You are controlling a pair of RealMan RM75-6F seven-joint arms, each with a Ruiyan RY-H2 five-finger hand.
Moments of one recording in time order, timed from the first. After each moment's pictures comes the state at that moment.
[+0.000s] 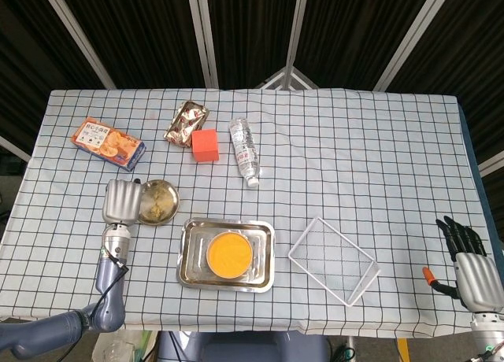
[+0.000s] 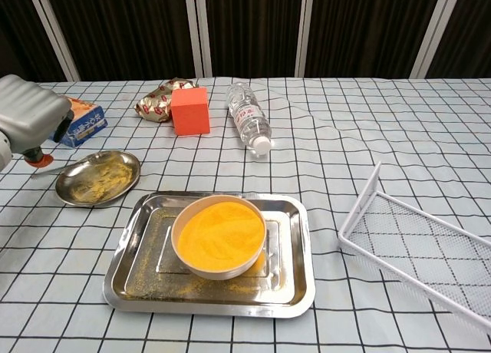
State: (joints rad) left arm -0.58 -1.74 -0.24 -1.32 1.01 1.32 1.20; right arm 0.05 -1.06 0.04 -1.71 -1.46 1.42 0.10
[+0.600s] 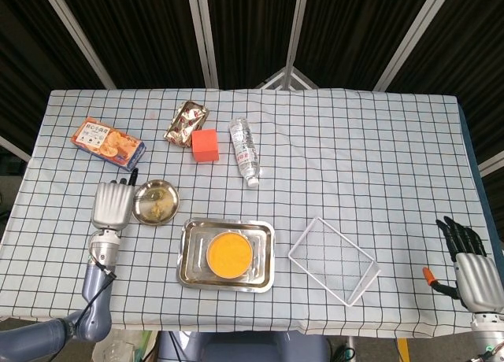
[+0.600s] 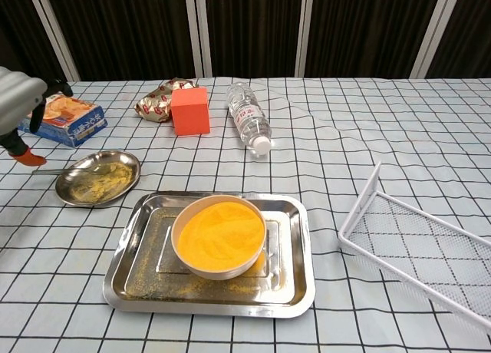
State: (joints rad) left arm -0.52 -1.62 -0.19 -1.45 1.13 1.38 0.90; right arm 0.05 -1.05 0.04 -1.70 -1.47 1.42 0.10
